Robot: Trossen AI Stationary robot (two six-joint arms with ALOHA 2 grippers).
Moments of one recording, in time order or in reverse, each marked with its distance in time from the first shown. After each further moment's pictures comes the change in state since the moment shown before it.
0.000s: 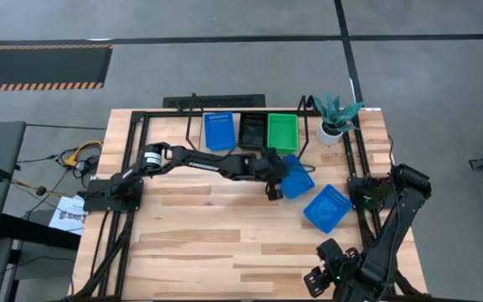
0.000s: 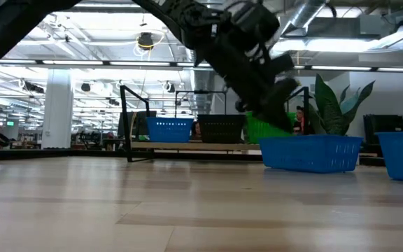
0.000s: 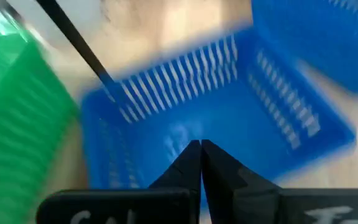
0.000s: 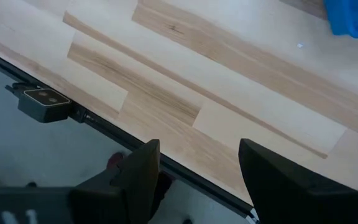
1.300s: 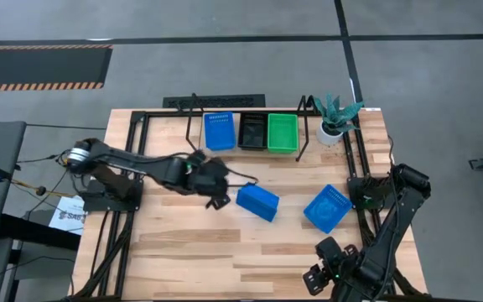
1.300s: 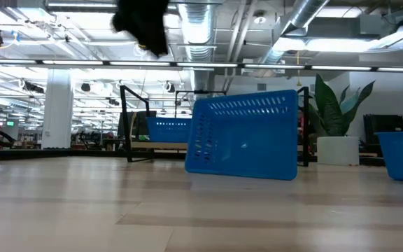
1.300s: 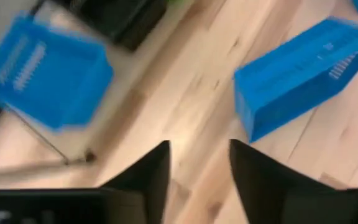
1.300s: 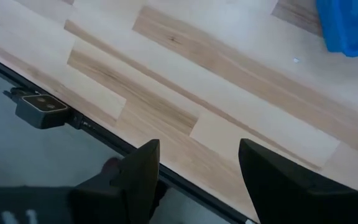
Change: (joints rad) left arm -0.250 -0.650 -0.270 -0.830 -0.346 -0.690; right arm -0.011 0.000 0.000 -0.022 0.023 -0.037
